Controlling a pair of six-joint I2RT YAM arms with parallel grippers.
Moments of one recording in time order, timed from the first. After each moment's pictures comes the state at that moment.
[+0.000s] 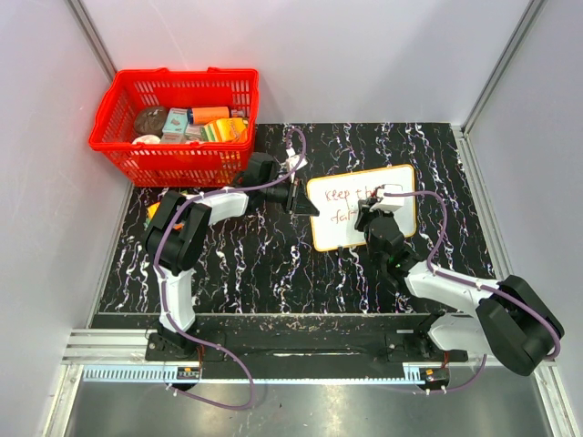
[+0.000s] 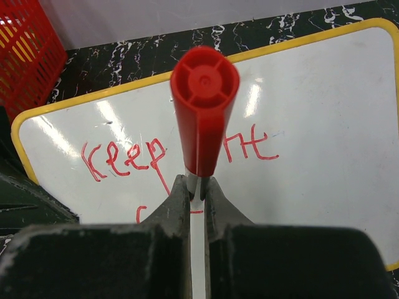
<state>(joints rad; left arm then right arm) -0.46 1.99 1.22 0.19 1.00 -0.24 0.67 1.22 0.44 0.67 0.64 0.26</state>
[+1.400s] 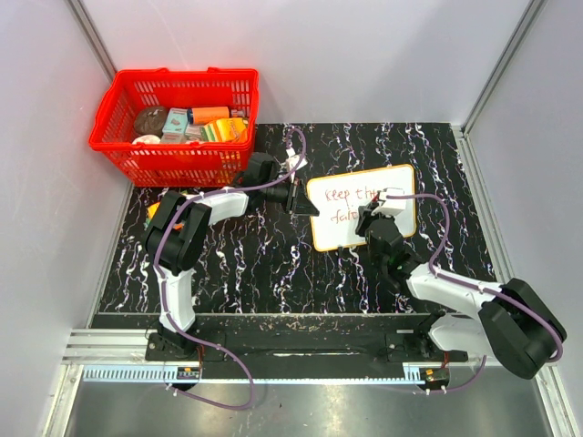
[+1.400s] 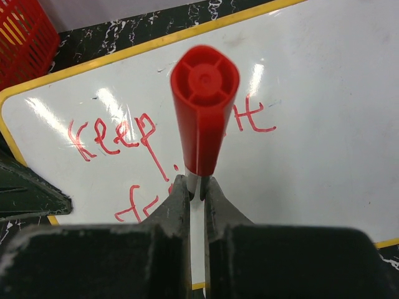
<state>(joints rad) -0.46 1.99 1.22 0.19 1.00 -0.24 0.67 1.20 0.43 0.59 0.63 0.35</state>
